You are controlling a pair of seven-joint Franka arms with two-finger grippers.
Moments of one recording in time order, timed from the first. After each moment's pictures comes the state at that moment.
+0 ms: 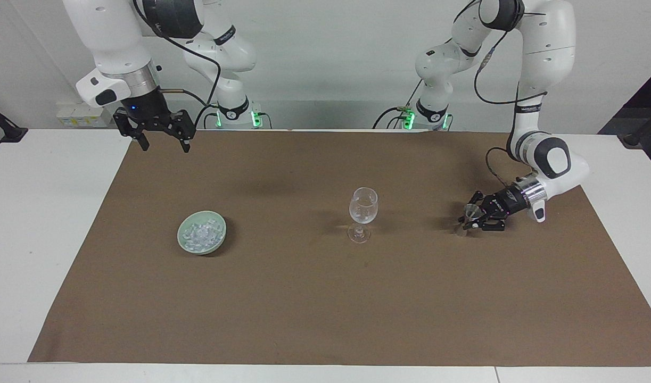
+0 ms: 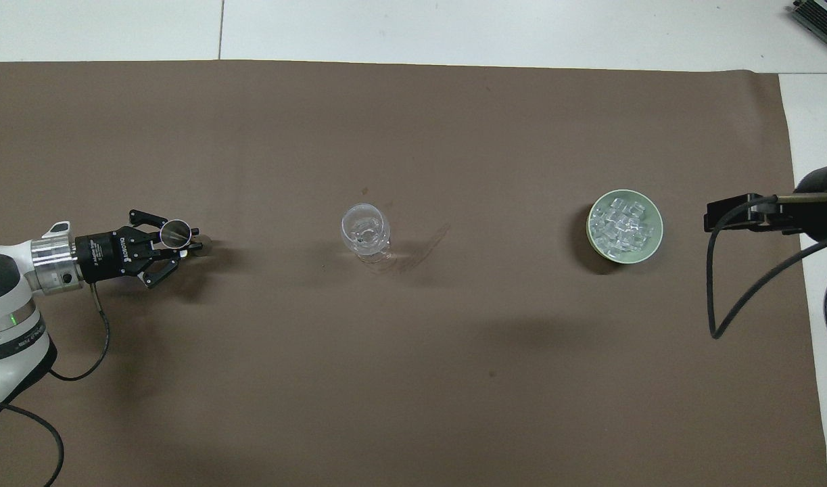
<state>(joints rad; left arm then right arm) 0.37 0.33 -0.13 -2.14 -1.25 1.95 -0.71 -0.05 -0.06 0.06 -1.67 -0.02 1.67 0.07</state>
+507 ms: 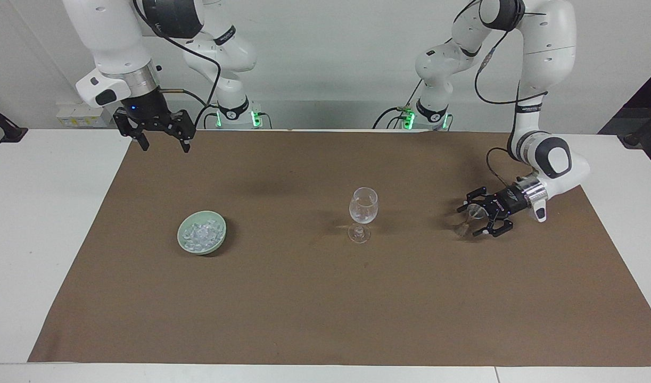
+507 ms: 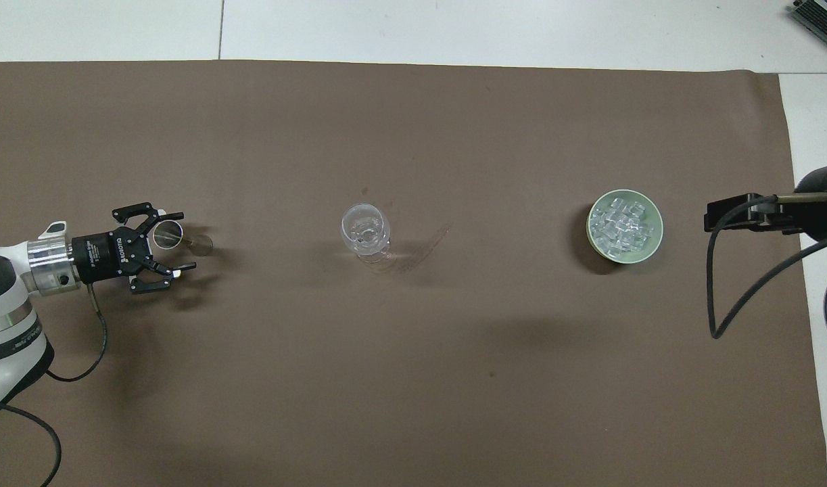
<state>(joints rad) 0.39 0.33 -0.13 -2.14 -1.25 1.94 -0.67 -0.05 -0.06 0.06 -1.67 -0.02 1.67 0.07</state>
